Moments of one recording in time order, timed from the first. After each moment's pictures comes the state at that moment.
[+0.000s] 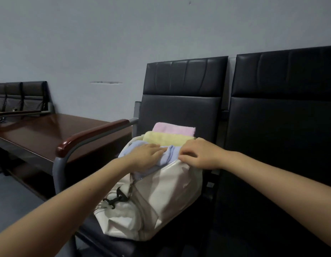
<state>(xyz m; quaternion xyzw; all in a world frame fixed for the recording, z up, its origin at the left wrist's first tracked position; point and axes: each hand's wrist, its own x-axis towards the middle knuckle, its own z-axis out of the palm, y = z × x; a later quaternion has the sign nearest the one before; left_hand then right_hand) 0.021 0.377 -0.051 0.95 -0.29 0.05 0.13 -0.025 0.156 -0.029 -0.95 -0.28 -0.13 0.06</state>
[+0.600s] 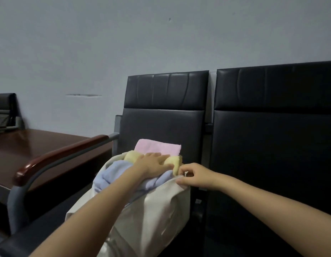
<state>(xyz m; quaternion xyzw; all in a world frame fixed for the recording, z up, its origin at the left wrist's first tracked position) 0.099 0.297 -0.053 0.96 -0.26 0.04 0.05 0.027 0.105 -0.077 -0.92 -0.19 -0.02 0.35</state>
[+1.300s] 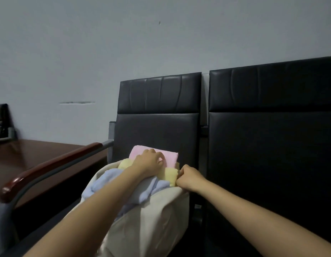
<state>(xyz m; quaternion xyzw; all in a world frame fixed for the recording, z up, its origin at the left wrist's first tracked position) 0.137 0.276 -0.047 0.96 -0.26 0.12 0.05 0.059 0.124 -0.082 -0.94 0.11 -0.05 0.30</state>
